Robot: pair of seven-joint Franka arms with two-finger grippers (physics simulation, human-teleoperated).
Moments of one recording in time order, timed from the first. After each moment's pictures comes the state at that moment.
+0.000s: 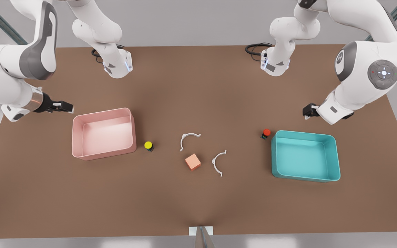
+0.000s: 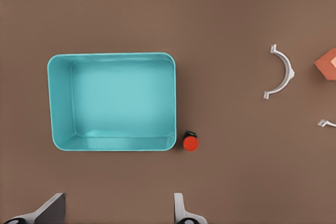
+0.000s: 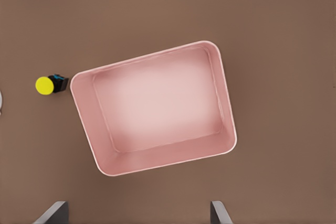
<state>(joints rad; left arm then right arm) -0.06 0.19 -0.09 -1.35 0.06 1.44 -0.01 -0.18 0.01 0.09 -1.68 0.05 1.49 -0.01</state>
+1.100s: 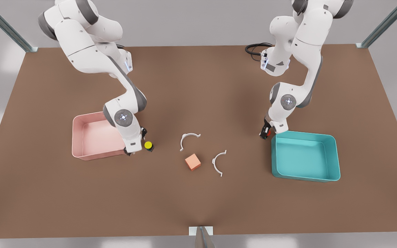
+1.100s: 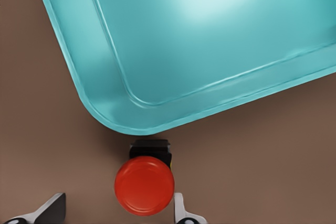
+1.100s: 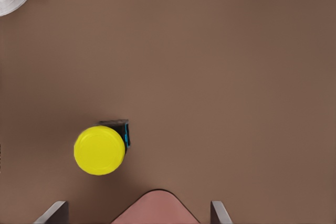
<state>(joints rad) -0.21 0.25 -0.08 -2.45 -0.06 2.70 -1.36 0.00 0.42 0.42 -1.97 -0.36 2.35 -0.43</state>
